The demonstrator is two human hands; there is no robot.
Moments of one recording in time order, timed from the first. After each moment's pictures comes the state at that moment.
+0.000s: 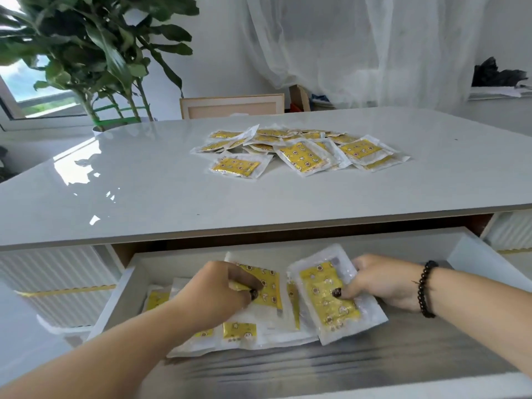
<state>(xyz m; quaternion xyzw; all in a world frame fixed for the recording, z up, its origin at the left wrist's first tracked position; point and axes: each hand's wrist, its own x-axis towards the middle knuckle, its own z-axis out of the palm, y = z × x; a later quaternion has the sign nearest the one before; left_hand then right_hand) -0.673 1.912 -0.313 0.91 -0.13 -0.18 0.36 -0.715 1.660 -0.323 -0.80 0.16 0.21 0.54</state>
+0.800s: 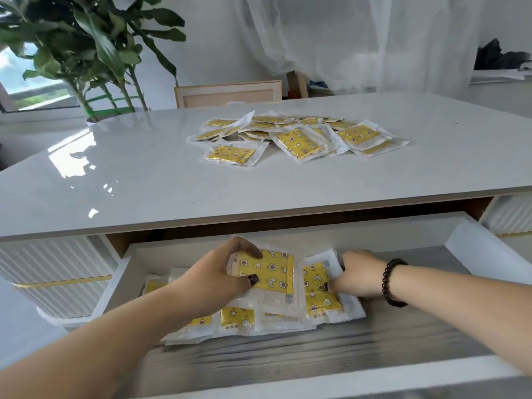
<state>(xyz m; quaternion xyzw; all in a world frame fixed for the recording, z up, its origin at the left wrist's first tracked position) -0.672 1.914 -0.315 0.86 -0.18 -0.21 0.42 -0.701 1.674 -0.345 -0.95 0.12 0.19 0.21</state>
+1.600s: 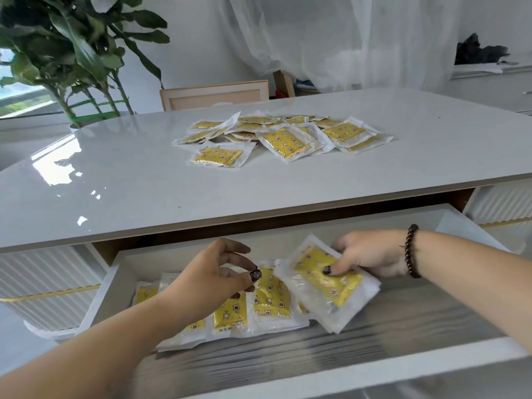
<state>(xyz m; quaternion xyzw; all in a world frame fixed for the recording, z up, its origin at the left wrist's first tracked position) -0.671 1.903 -0.322 0.84 -0.13 -0.19 0.50 -0.703 1.646 -0.322 -0.77 0.15 0.28 0.55</state>
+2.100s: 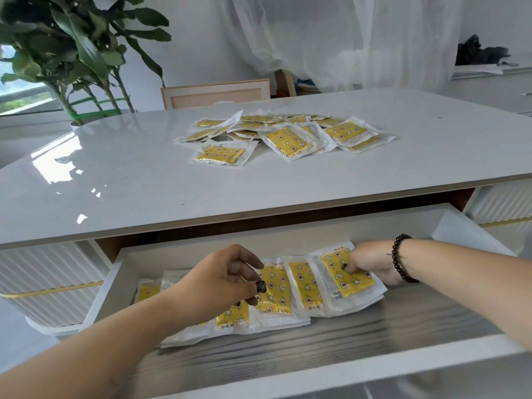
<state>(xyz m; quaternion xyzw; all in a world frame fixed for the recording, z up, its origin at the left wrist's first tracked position) -0.672 1.908 -0.320 0.84 -0.18 -0.24 0.45 -0.688 1.633 -0.359 -0.79 0.32 0.26 0.45</state>
